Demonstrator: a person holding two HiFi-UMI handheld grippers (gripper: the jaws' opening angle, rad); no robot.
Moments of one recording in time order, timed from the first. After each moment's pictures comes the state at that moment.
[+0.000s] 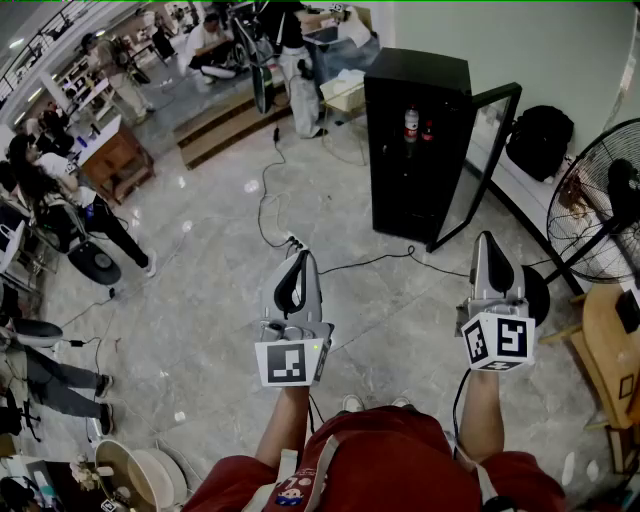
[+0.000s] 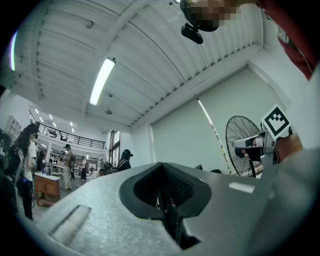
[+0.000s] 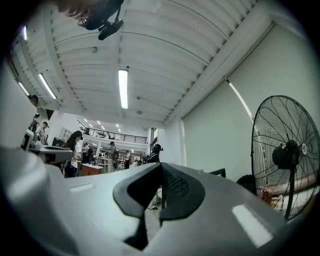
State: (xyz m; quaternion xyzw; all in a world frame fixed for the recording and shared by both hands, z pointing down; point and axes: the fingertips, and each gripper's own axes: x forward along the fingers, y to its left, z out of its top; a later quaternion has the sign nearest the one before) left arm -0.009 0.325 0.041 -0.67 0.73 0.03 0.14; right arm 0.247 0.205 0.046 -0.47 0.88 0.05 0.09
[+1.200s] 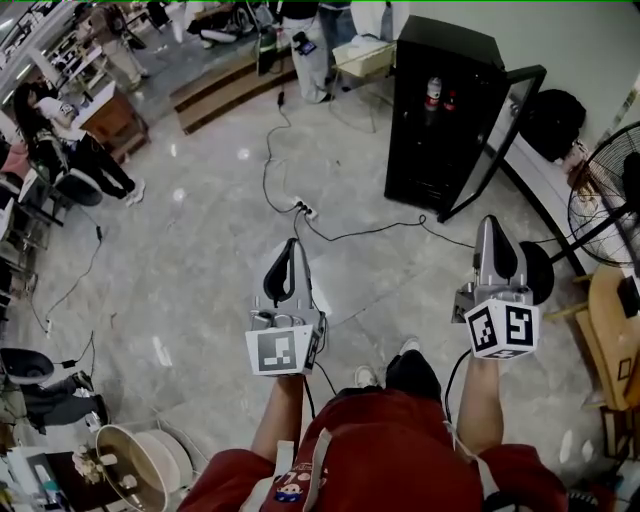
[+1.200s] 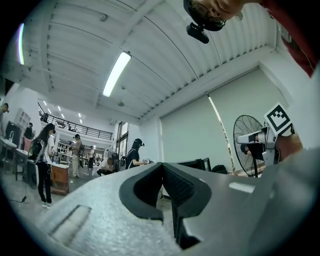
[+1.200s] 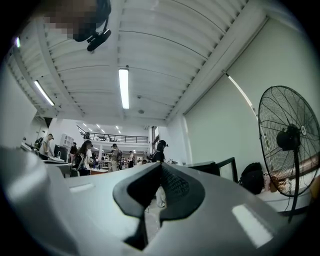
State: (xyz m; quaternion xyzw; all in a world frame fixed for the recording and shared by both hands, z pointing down) left arm -0.132 0.405 0.092 -0.64 0.76 0.03 0.07; right arm 0.143 0.270 0.066 -0.46 0.88 0.01 0.11
